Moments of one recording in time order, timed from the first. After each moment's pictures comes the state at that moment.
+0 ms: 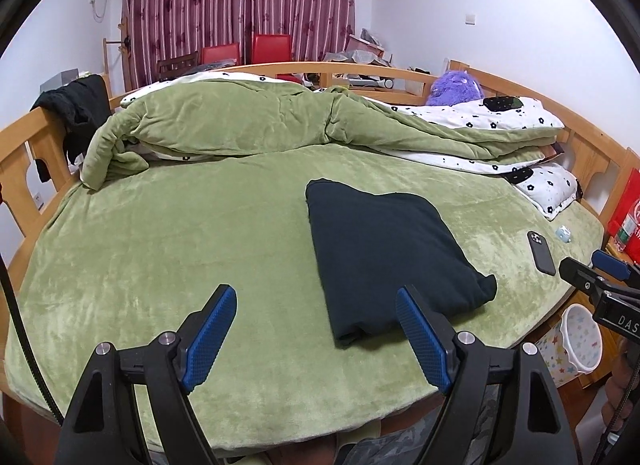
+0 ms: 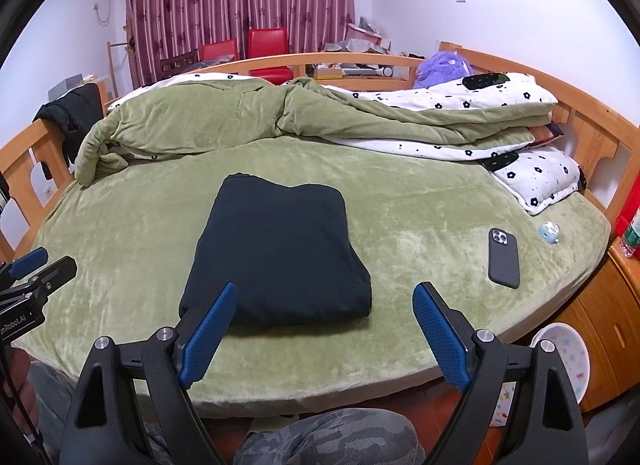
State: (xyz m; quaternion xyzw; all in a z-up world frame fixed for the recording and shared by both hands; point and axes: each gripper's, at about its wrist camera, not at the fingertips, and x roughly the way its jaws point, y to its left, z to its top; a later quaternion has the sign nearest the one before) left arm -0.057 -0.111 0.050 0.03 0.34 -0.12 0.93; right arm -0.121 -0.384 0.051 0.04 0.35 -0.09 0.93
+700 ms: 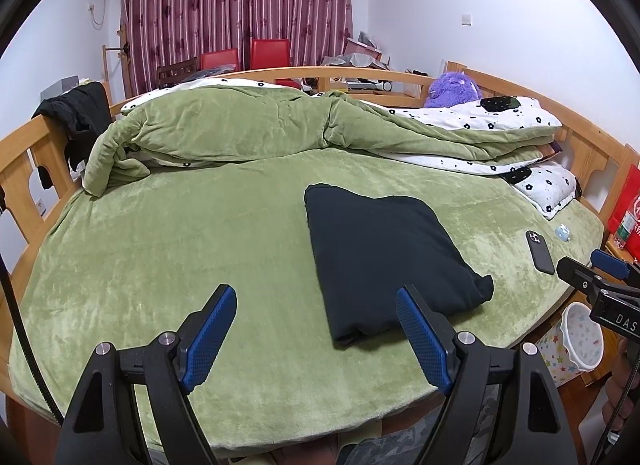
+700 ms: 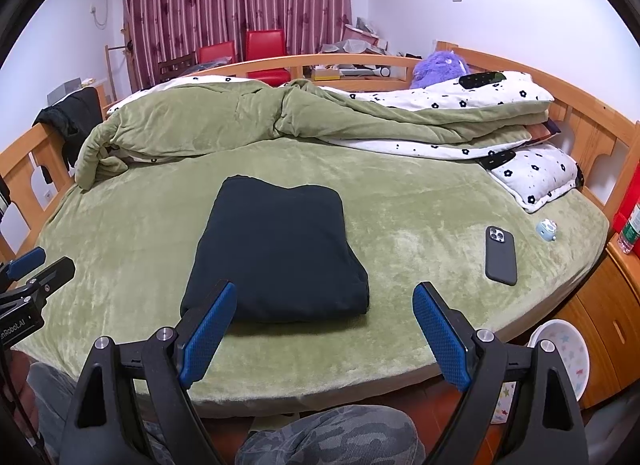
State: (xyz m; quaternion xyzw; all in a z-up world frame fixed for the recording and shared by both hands) left arm -0.063 -0.112 0.060 0.03 0.33 -0.12 0.94; right arm -0.125 -0.384 0.053 0.04 0.34 -0.10 0.93
